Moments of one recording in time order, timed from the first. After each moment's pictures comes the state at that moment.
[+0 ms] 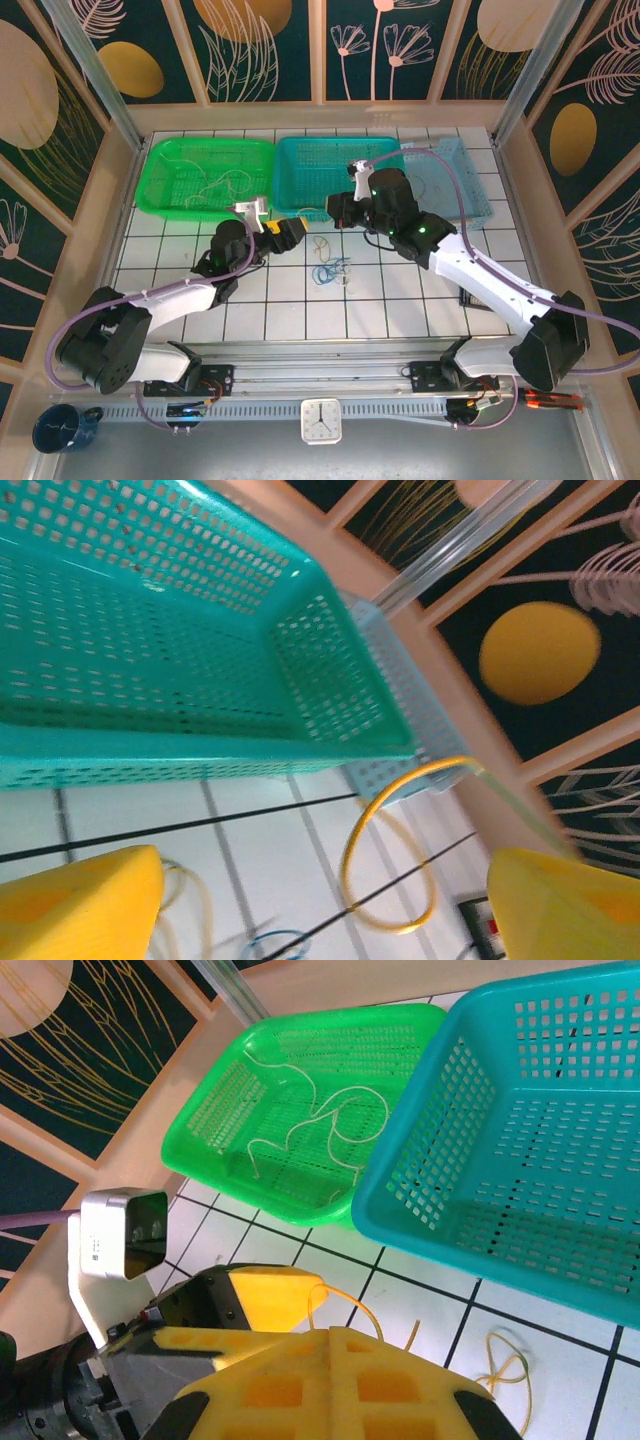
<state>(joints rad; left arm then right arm) -0.55 1.35 0.50 0.68 0.26 -0.81 0.72 1.29 1.09 -0.22 -0.15 0.50</state>
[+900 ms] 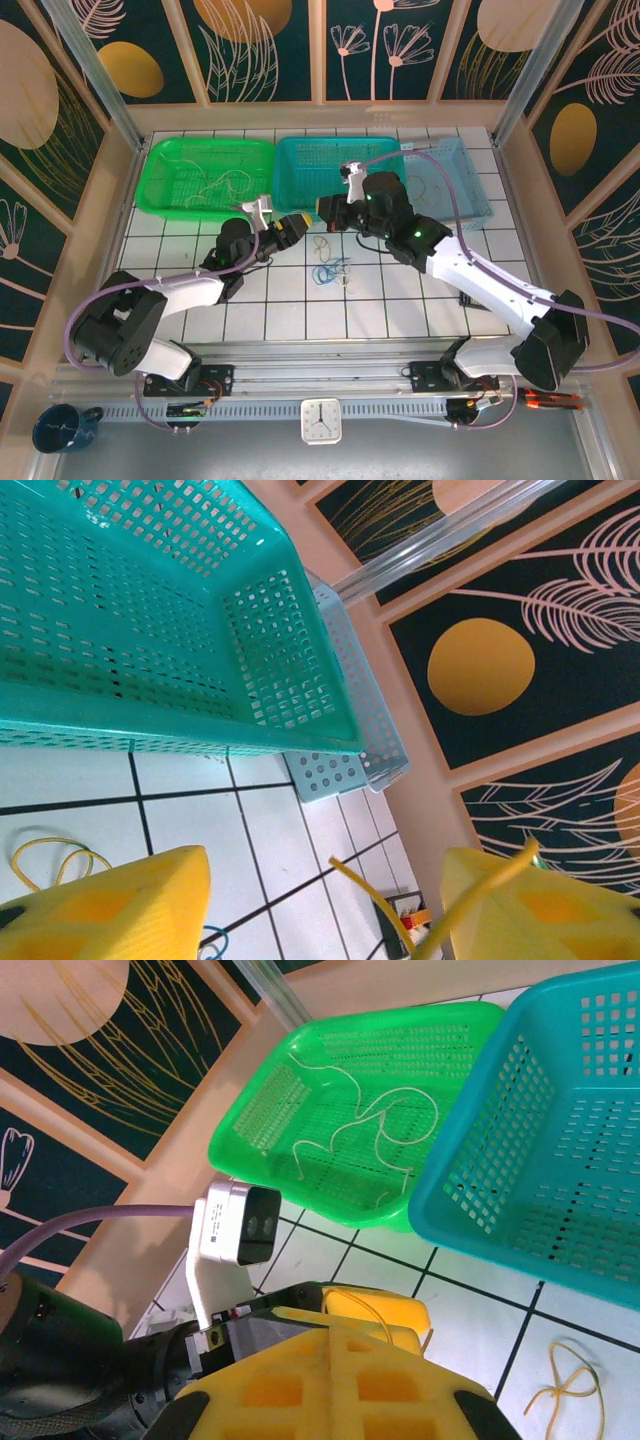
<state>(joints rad) -0.56 1.46 0.52 0.80 0.33 -0.99 0.77 1.29 1.09 -0.16 -0.16 0.55</state>
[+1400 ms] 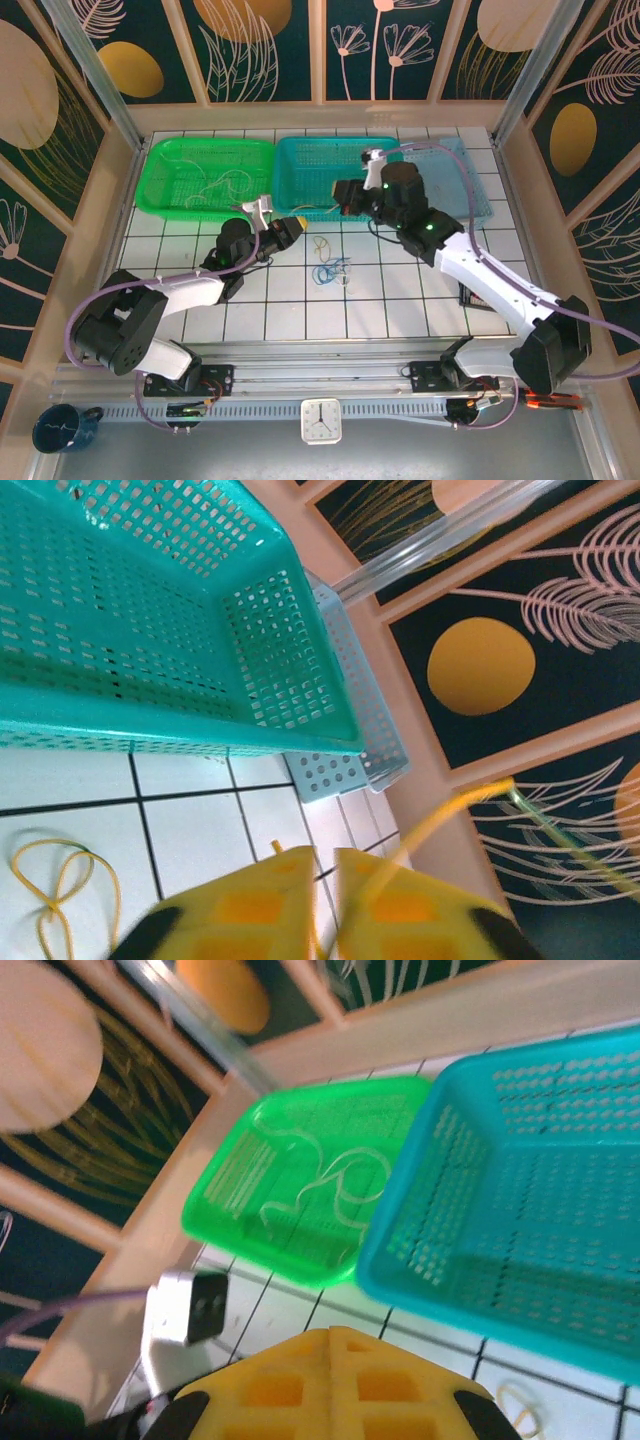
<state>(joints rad) -0.56 1.46 0.51 0.80 0.33 -0.99 0.62 1.27 1.09 -0.12 -0.16 0.58</state>
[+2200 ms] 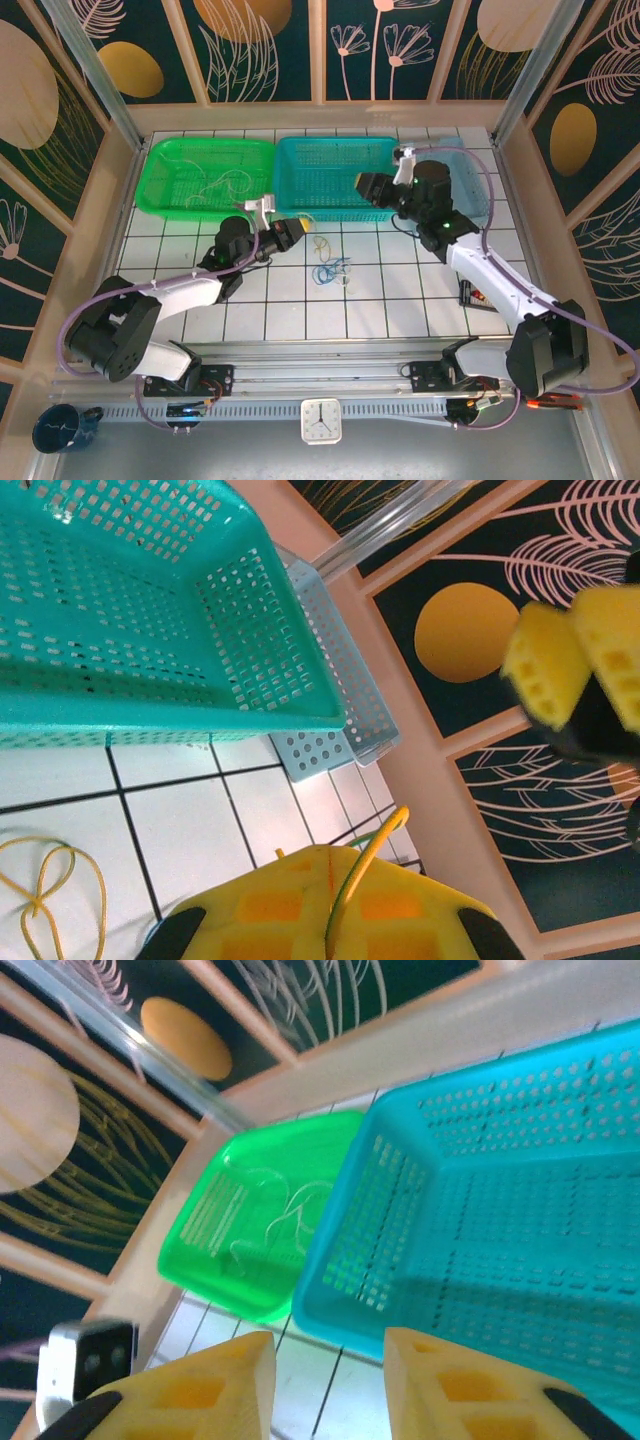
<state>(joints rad) -0.56 1.42 0.55 0.72 0.40 -0.91 0.43 1.27 0.93 0.05 -0.35 0.59</state>
